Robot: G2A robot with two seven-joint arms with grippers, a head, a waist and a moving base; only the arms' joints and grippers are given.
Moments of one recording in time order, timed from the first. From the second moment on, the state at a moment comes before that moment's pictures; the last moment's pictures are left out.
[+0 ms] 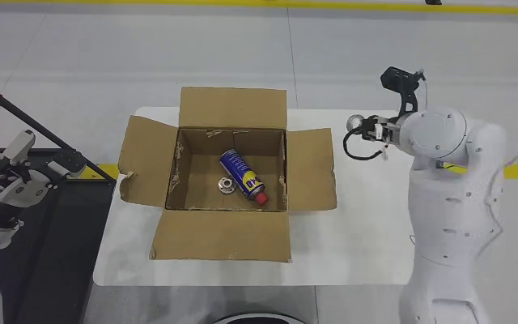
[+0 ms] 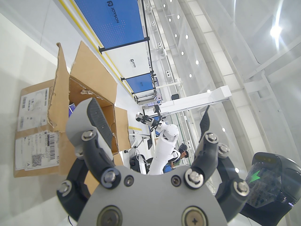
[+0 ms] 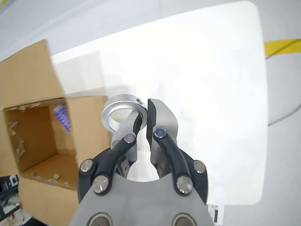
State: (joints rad) left arm 1.68 -1.01 -2.22 -1.95 -0.71 0.00 -0.77; right arm -0.64 -1.40 1.46 -1.67 -1.14 0.31 1.51
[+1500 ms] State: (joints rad) left arm 1.68 -1.01 -2.22 -1.95 -0.71 0.00 -0.77; right arm -0.32 -1.65 0.62 -0.97 -0.97 0.19 1.30
